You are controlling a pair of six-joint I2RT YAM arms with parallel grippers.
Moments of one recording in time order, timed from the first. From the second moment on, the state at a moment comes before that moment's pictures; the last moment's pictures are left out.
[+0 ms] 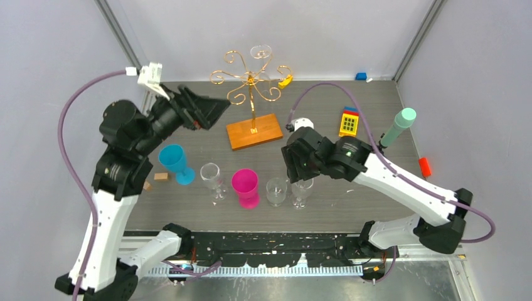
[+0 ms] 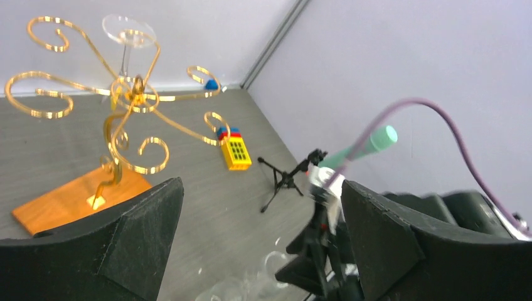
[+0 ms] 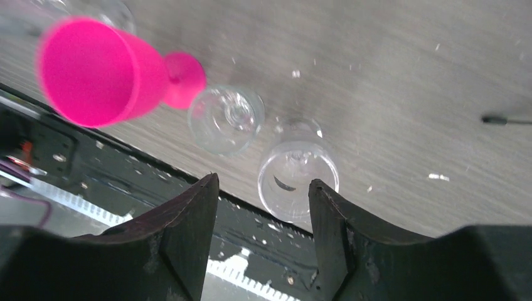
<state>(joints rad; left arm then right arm) -0.36 0.92 1.44 -0.46 0.33 -0.56 1.01 1.31 1.41 -1.10 0.27 0.55</state>
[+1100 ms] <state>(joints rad) -0.37 1.97 2.24 -0.51 -0.02 -0.87 1.01 1.08 1.32 -0.92 0.43 0.63</state>
